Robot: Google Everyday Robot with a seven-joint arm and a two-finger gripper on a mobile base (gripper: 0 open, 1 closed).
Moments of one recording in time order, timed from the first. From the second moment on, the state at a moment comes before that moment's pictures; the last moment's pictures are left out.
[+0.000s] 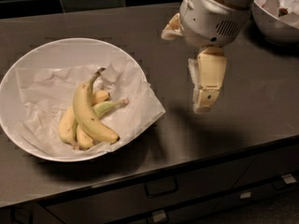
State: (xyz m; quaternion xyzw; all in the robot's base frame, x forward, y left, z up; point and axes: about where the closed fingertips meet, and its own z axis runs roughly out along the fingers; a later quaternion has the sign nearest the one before) arm 0.445 -0.069 0.983 -0.77 0.62 0.05 0.15
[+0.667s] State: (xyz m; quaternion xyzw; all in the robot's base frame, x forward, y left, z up) arm 0.456 -0.012 0.997 -0.87 0.46 0.06 0.17
